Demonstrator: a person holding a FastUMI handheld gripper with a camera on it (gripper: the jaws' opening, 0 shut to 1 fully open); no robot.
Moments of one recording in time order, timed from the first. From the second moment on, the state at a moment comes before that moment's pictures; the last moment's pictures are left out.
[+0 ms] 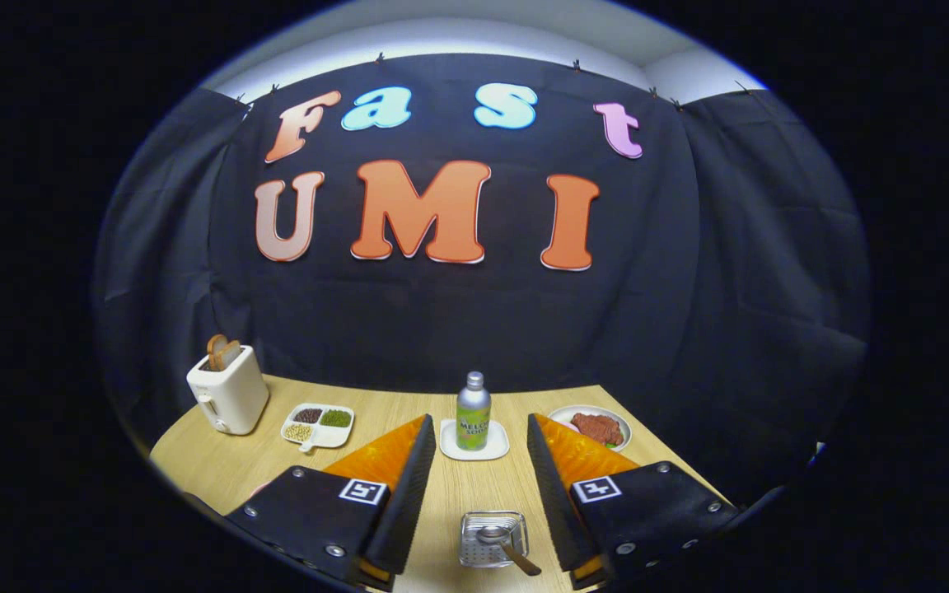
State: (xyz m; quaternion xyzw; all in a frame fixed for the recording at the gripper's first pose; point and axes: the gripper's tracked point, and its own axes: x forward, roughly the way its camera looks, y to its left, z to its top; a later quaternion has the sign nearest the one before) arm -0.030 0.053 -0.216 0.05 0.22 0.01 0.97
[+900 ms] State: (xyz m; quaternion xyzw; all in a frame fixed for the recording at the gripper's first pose) arm -0.103 0.261 -0.275 0.05 0.32 0.18 0.93
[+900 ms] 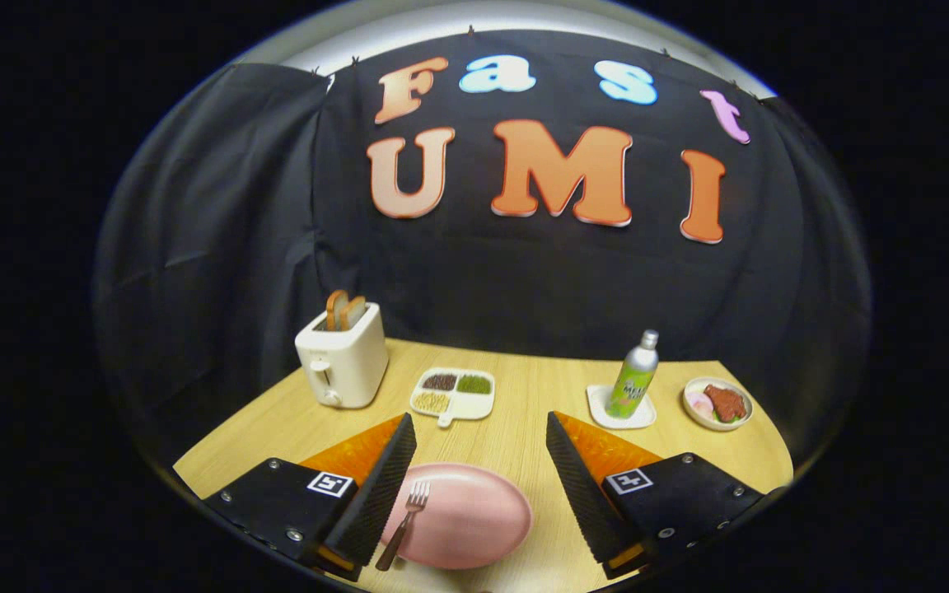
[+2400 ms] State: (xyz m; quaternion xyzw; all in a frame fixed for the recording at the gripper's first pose) arm -0.214 0.328 -0.431 0.01 0.60 0.24 0.77
